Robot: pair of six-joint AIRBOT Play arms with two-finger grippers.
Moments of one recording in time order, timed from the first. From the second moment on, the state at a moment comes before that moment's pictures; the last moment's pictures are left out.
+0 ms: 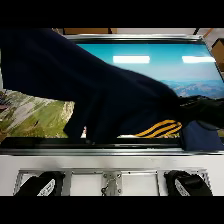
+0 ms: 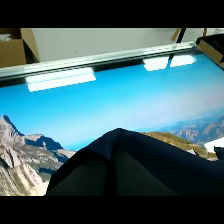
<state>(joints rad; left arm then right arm) -0.07 -1.00 1.95 1.18 -1.29 -1.50 0.14 -0.64 1.13 -1.10 1.28 1.53</state>
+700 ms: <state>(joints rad) -0.05 -1.57 1.92 1.19 -1.24 -1.60 0.08 -0.81 0.84 -1.14 0.77 1.55</state>
